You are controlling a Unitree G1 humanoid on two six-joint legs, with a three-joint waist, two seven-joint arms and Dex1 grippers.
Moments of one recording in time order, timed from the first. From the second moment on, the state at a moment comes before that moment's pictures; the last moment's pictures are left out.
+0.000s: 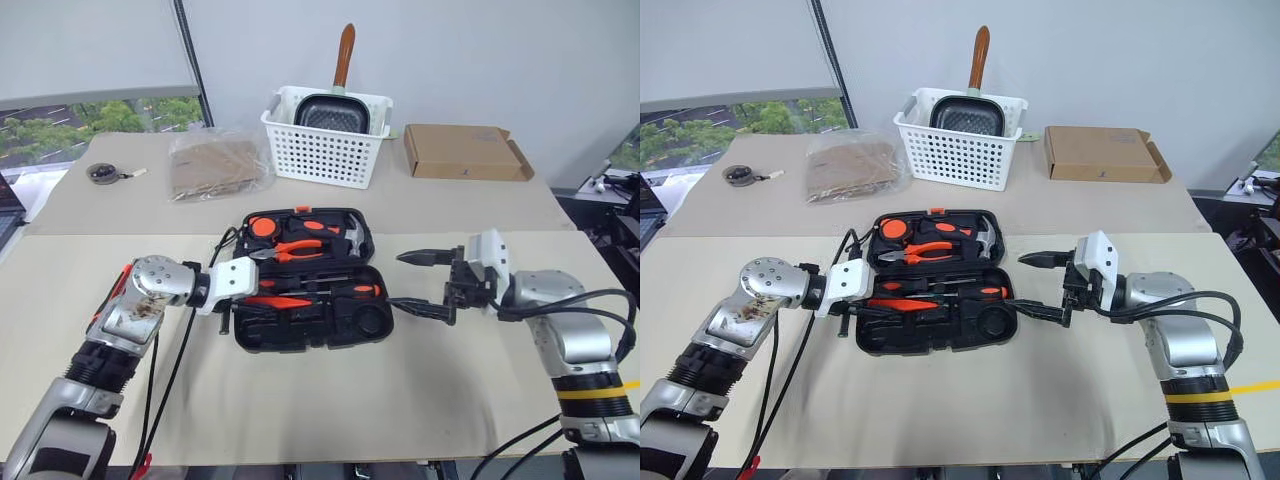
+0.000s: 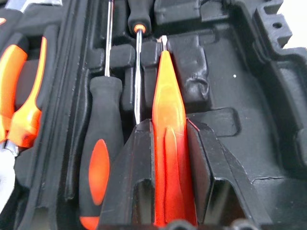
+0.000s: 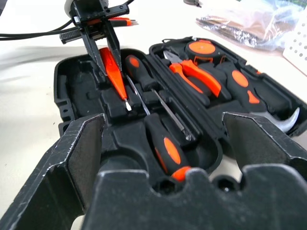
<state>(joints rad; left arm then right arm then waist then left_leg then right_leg) -0.51 0.75 -0.24 0.15 -0.11 0.04 -1.26 -0.36 -0.67 -0.05 -0.01 0.42 0.18 1.22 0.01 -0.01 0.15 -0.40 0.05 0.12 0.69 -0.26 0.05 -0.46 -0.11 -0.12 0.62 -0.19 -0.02</state>
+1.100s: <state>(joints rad) -0.46 0.71 -0.10 -0.09 -0.33 0.28 -1.20 -0.38 -0.67 -0.03 -0.01 0.44 0.18 1.24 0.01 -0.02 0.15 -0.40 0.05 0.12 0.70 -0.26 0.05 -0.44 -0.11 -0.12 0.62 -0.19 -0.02</state>
